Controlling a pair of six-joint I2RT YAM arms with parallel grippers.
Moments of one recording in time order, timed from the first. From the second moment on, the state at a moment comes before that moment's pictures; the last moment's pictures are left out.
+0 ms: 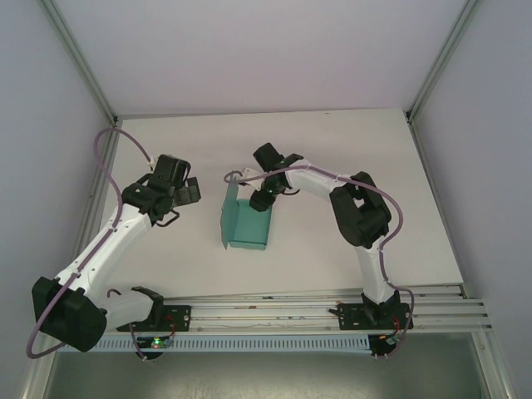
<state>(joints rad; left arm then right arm) -0.31 1.18 1.04 -0.82 -0.29 -0.51 0.62 2.12 1.57 -0.64 -0.28 -0.41</state>
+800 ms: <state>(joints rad) -0.31 1.28 1.03 -0.74 -0.29 -0.53 0.78 1.85 1.13 -0.56 0.28 0.63</state>
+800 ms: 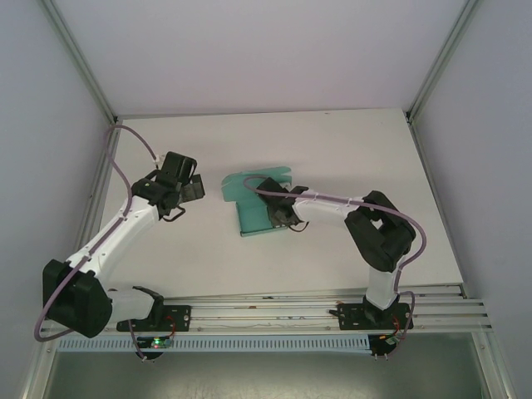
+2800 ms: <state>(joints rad) -0.37 1.60 1.25 -0.69 0.33 0.28 0.47 1.64 1.24 -0.61 -0.22 -0.34</state>
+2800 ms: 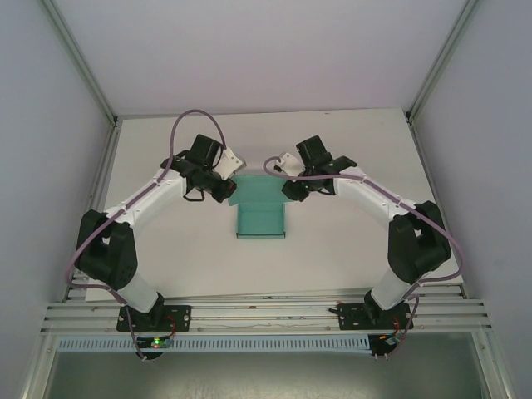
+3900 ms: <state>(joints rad) -0.52 1.77 1.39 -0.49 -0.09 -0.59 0.57 1.74 1.22 -0.25 0.15 0.56</state>
